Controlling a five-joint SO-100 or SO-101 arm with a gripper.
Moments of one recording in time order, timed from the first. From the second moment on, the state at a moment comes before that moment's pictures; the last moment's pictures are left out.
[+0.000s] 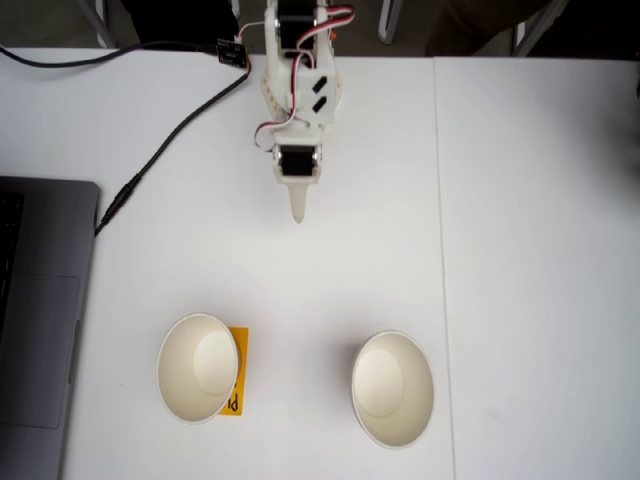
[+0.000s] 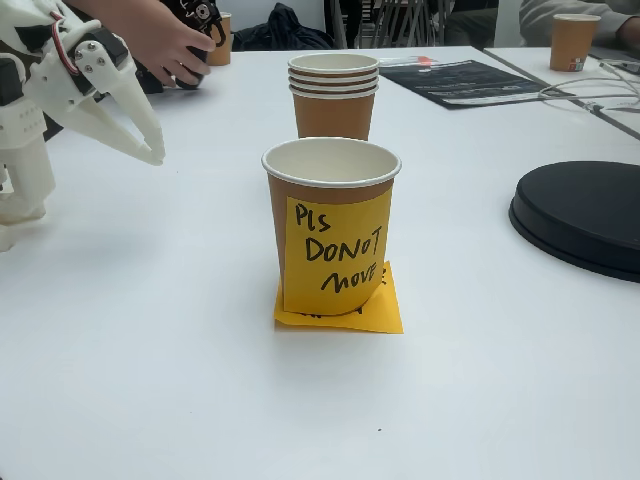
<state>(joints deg) -1.1 187.6 166.3 72.4 1.7</state>
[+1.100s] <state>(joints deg) -1.1 187.6 166.3 72.4 1.7</state>
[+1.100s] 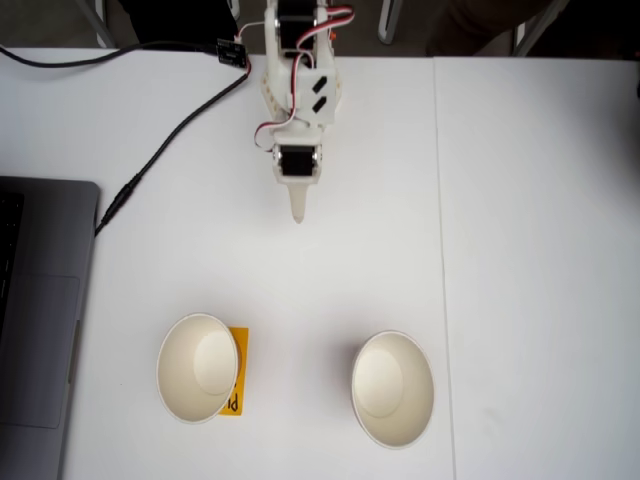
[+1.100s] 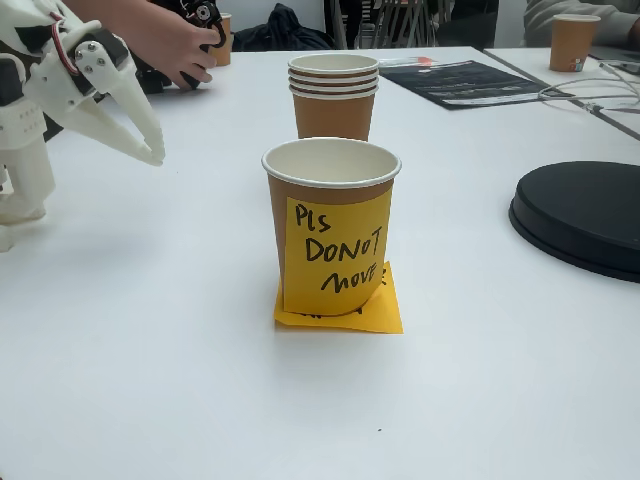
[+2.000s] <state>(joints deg) 0.4 149.2 129.6 72.4 1.7</state>
